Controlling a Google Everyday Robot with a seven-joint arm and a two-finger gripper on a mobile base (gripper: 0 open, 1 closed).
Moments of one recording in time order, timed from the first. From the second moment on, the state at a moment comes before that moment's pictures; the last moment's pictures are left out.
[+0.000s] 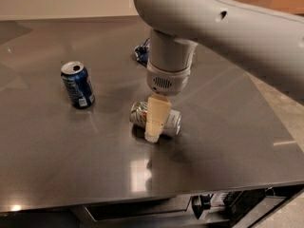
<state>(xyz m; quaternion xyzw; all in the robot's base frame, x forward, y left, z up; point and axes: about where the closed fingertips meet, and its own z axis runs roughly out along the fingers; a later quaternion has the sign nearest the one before) 0.480 -0.034 0.864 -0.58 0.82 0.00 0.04</state>
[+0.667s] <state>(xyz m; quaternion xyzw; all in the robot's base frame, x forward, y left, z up) 0.493 -0.019 0.846 -0.57 0.82 -0.01 0.03</state>
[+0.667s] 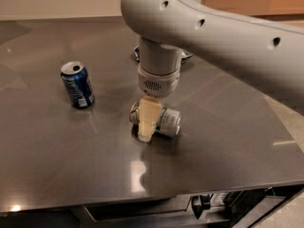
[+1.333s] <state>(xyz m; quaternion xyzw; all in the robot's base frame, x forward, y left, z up) 0.500 -0.012 0.842 -0.56 0.83 0.00 0.02</state>
